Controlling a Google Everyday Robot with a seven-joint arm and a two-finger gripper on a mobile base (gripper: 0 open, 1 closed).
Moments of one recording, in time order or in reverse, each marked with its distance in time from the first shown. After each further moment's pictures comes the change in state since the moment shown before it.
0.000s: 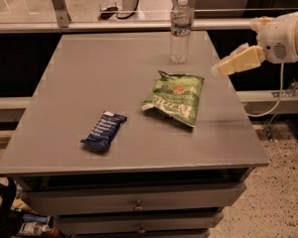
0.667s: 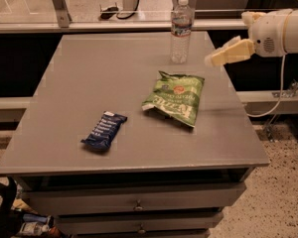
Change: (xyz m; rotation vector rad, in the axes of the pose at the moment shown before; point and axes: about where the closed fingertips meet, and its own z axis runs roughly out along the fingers) arm -0.012 -0.023 0.031 -0.011 -0.102 -0.003
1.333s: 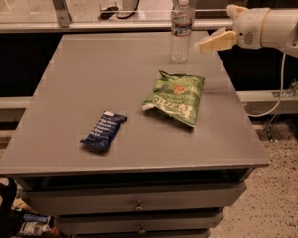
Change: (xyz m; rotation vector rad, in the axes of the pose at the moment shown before) arm -0.009 -0.046 0.058 -0.020 -0.162 0.010
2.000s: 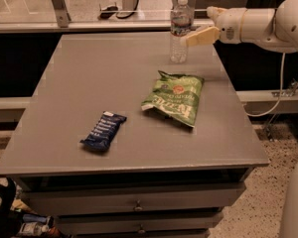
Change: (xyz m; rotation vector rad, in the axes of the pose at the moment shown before) arm 0.002 -0.015 0.062 -0.116 -0.066 0.065
